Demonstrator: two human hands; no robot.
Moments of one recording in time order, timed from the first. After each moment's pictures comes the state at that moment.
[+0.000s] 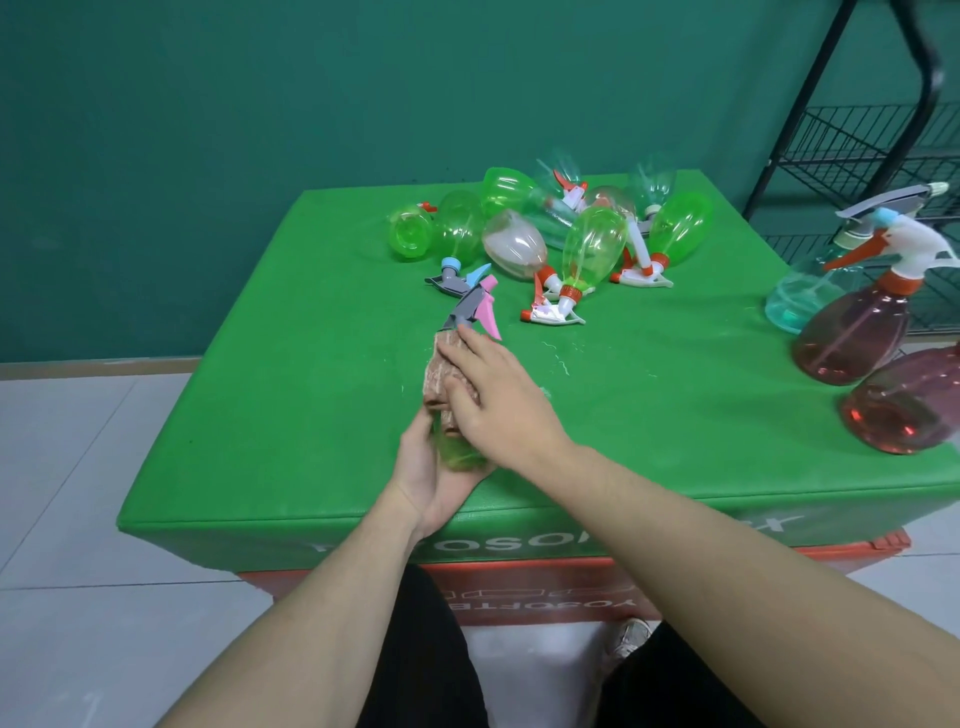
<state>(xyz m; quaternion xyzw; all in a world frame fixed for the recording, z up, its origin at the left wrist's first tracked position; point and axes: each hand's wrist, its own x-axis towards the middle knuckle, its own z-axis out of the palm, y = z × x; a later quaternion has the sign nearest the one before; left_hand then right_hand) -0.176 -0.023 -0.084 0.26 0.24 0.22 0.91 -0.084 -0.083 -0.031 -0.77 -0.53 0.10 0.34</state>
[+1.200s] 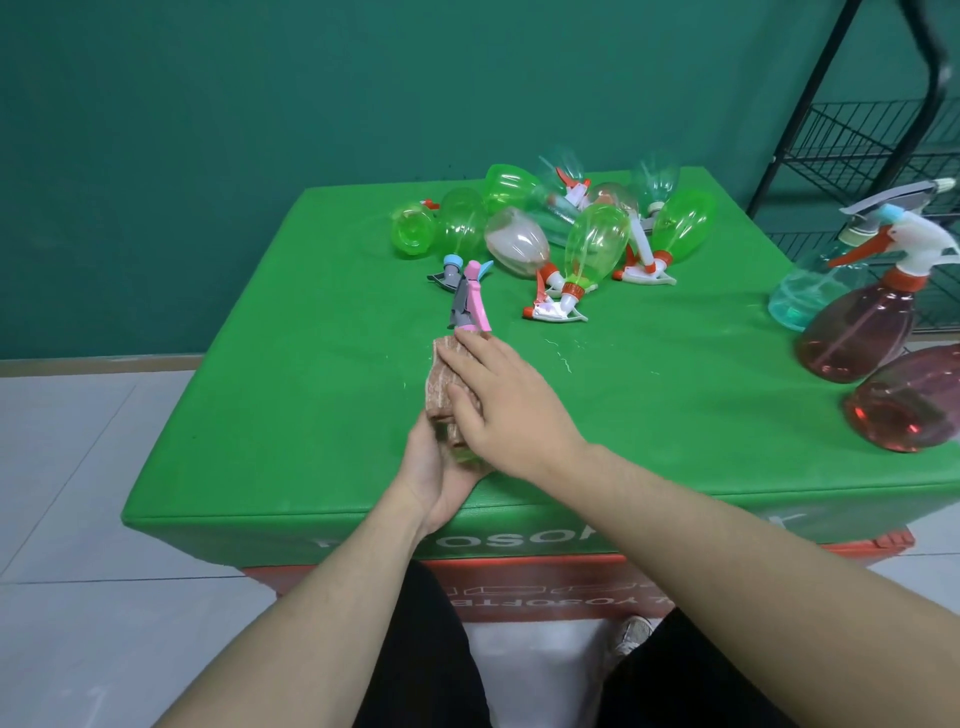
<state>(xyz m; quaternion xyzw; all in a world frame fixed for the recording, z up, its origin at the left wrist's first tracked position) -0.176 -0.025 -0.084 0.30 0.26 0.22 0.89 -0.081 -0.093 -0.037 -0.75 -0.60 0.01 0.27</state>
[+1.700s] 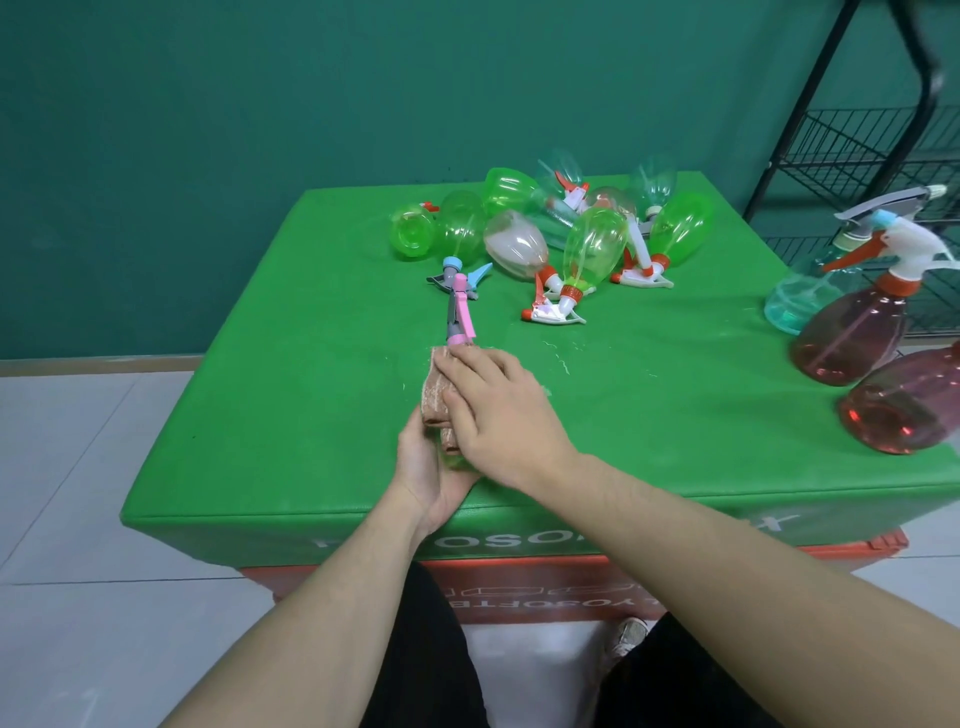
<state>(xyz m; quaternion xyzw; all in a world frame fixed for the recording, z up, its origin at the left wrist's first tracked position) -0.178 -0.027 -0.082 0.25 0.26 0.24 0.90 -0.089 -0.093 -0.043 -0.77 -0.58 -0.02 0.26</state>
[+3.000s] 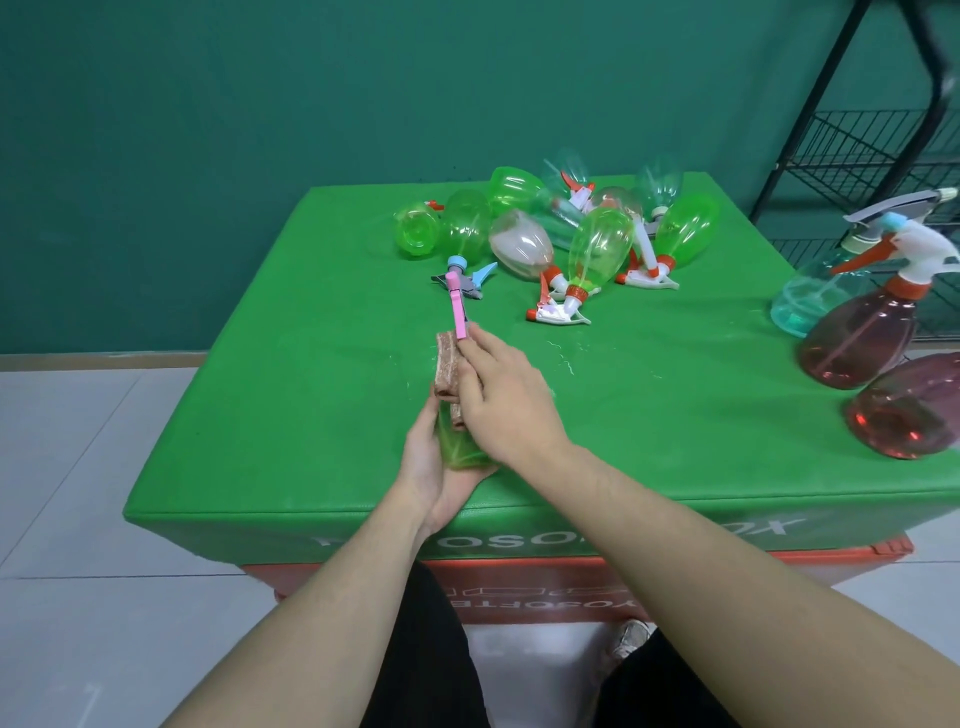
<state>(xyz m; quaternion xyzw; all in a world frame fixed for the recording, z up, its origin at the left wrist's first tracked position) -0.177 -0.026 -0.082 0.25 0.25 0.22 0.91 -0.090 -0.080 -0.032 -0.79 -0.51 0.06 0.33</state>
